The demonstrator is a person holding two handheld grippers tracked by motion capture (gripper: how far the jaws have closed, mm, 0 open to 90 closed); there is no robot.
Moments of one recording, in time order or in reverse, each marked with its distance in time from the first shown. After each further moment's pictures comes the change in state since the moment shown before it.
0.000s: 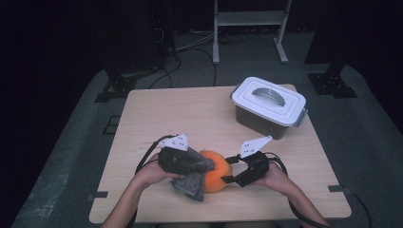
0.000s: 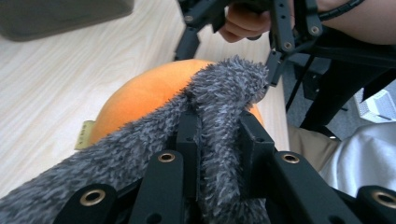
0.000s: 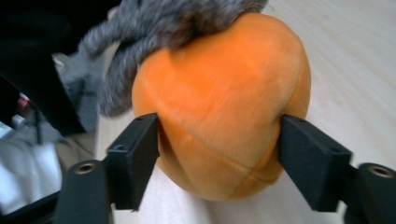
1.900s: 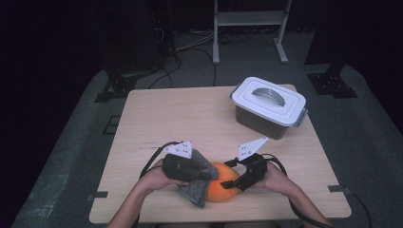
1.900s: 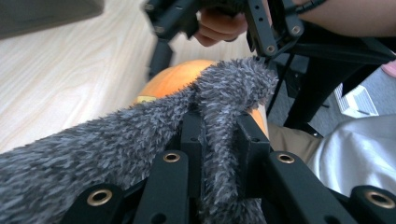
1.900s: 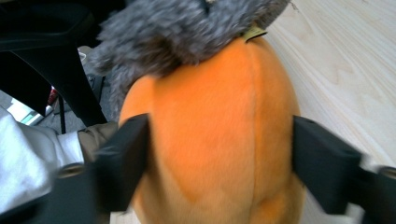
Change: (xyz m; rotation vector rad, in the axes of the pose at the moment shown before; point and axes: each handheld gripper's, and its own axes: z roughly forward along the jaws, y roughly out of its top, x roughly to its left) left arm -0.008 -0.007 0.010 -0.024 -0.056 0.013; right arm 0.002 -0.002 0.006 0.035 0.078 -0.017
